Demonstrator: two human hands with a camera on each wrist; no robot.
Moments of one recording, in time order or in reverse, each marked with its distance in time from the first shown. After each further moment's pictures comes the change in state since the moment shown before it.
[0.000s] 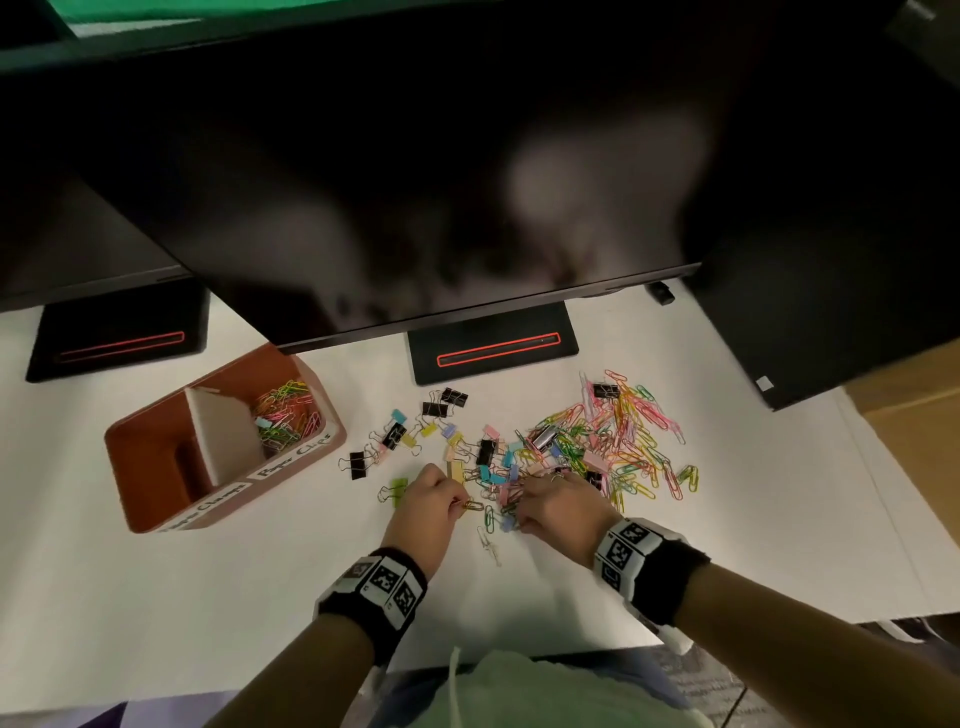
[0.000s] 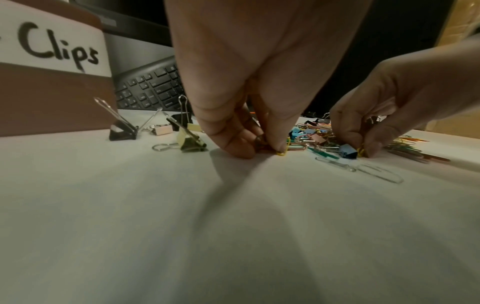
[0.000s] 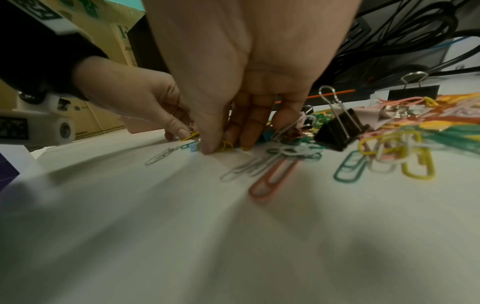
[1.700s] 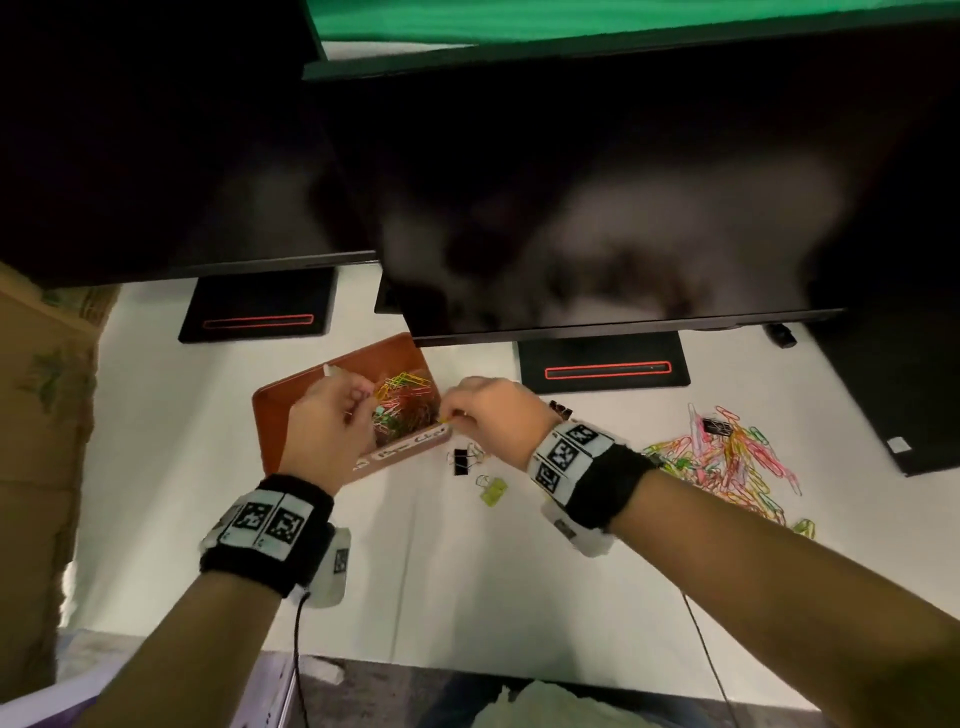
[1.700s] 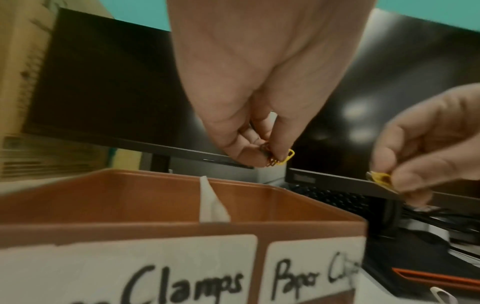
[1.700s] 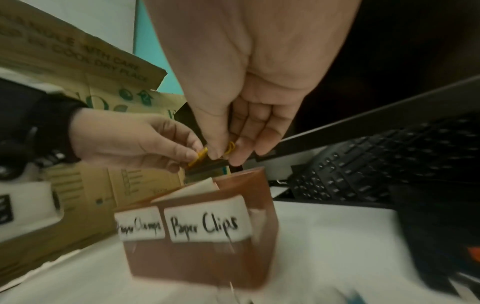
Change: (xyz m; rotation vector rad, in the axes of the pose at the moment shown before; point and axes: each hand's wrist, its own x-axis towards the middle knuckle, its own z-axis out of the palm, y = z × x) left_hand -0.024 -0.085 -0.193 -0.107 0.533 -0.209; right_hand 0.136 -0.130 -0.119 0.248 0.194 -0.204
